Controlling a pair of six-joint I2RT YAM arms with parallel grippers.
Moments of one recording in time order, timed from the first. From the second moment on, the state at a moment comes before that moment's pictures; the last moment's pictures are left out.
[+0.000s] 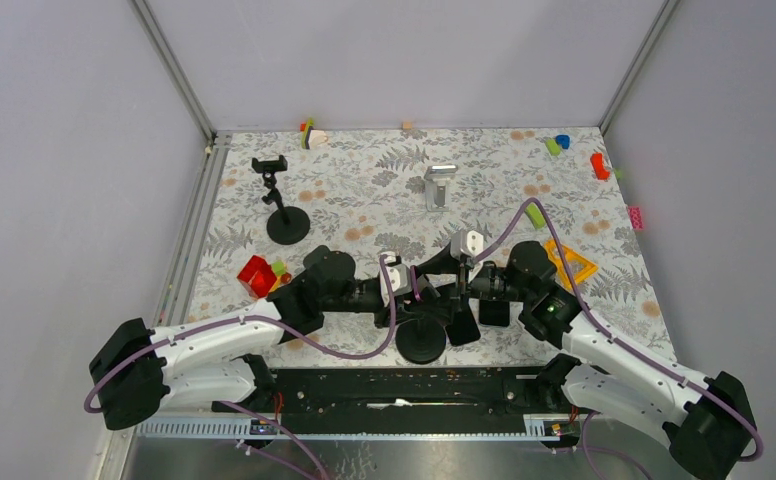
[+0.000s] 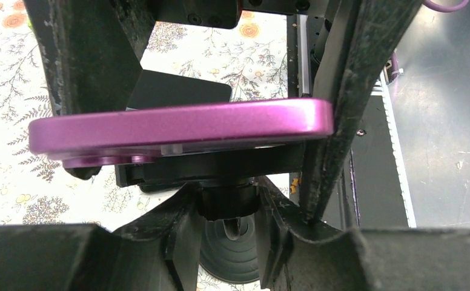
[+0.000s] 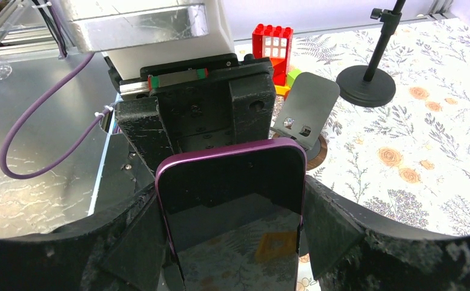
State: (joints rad) left arm -0.99 1.10 0.59 0.24 0.51 0.11; right arm 0.73 0.88 0.53 0.27 -0.71 0.01
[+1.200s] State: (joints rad) left arm -0.97 1.11 0.62 0.21 0.55 0.14; right arm 0.72 0.89 0.53 0.30 -0.69 0.05
